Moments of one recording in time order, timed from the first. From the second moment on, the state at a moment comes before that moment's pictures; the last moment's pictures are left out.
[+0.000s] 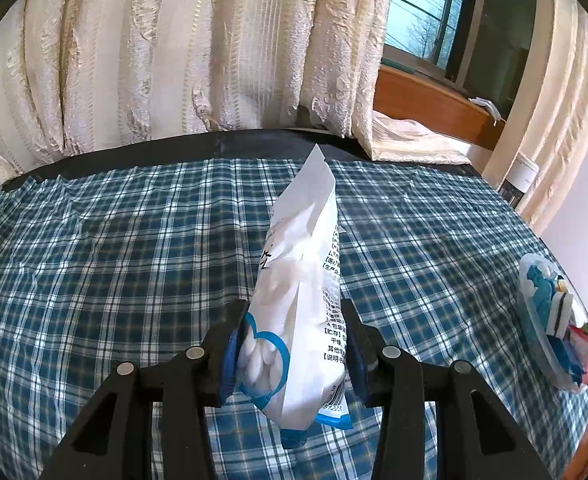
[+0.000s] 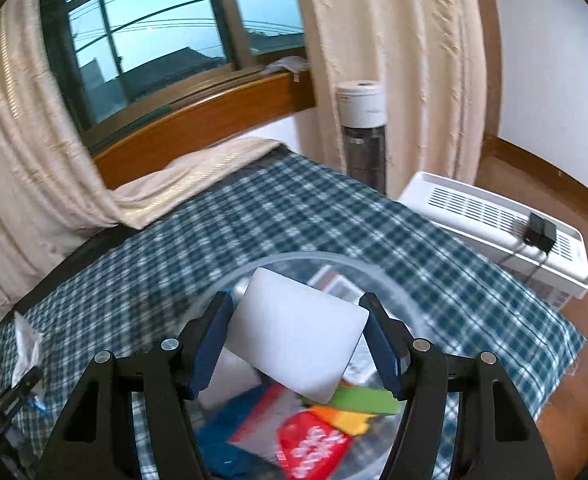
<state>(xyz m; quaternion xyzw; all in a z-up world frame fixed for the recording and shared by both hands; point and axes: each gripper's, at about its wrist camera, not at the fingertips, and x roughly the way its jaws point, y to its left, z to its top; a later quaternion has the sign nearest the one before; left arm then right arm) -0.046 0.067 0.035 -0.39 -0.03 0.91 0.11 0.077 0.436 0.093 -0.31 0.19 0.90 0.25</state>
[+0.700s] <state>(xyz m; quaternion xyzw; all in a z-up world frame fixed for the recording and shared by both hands) -0.043 0.073 0.030 -0.39 -0.02 0.91 0.12 0.064 0.467 0.052 -0.37 0.19 0.87 0.26</state>
